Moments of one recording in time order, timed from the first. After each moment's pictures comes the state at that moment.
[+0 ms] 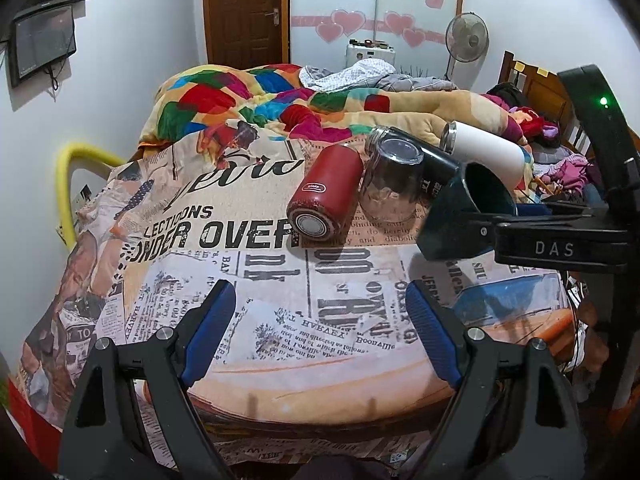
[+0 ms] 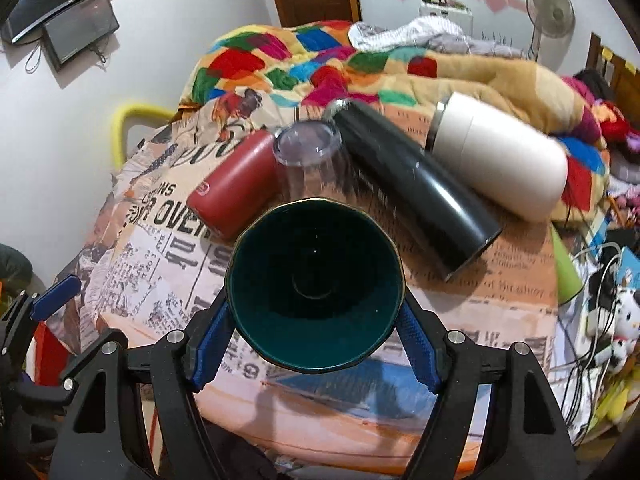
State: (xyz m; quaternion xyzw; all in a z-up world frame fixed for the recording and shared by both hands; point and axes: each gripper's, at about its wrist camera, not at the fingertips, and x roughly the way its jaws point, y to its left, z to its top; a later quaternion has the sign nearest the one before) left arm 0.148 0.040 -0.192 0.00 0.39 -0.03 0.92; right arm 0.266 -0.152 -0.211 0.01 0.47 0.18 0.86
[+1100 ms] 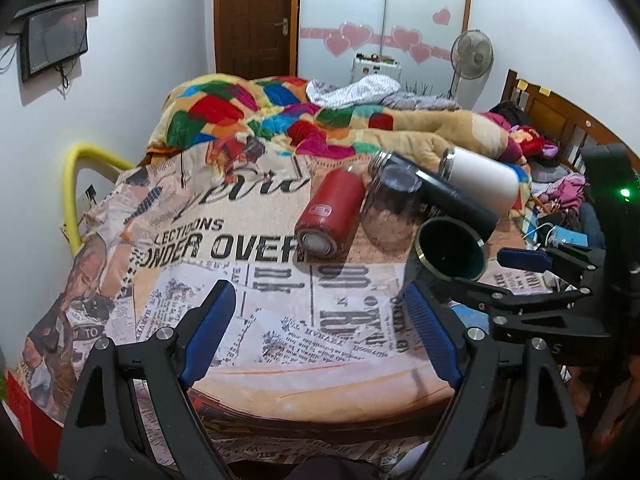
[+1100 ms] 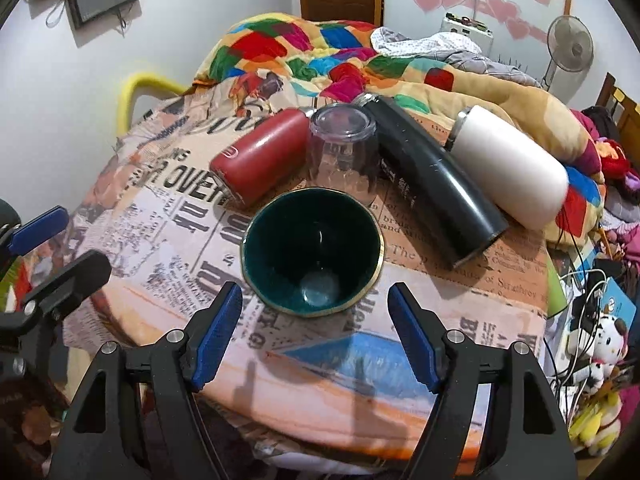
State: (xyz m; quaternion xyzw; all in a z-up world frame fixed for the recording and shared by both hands) left arm 0.132 0.044 -0.159 -0.02 0.36 -0.02 0.93; right arm 0.234 -0.138 -0.210 -0.05 0.47 0.20 0.86
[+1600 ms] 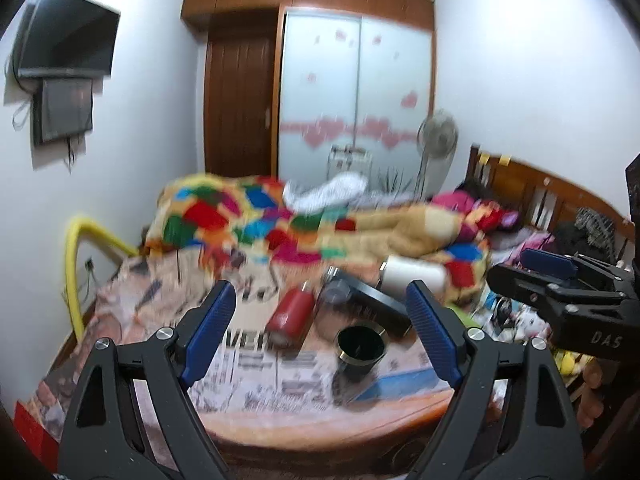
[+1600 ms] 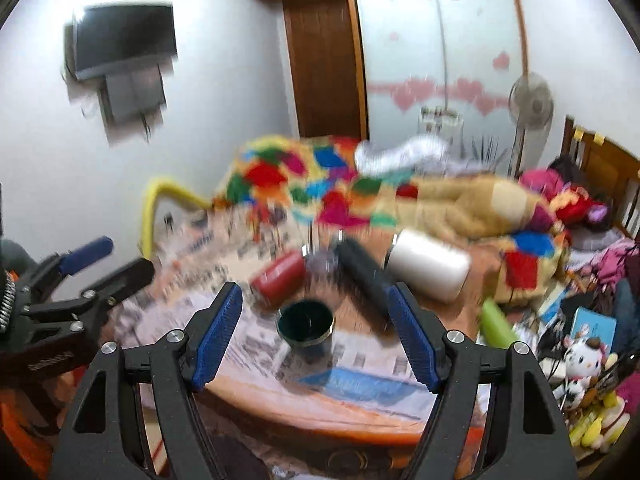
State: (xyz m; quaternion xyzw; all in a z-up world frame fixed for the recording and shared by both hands) left arm 0.045 0.007 -0.027 -0.02 0.19 -0.06 0.98; right arm 0.136 -0.207 -0.065 0.01 0.27 0.20 0.94
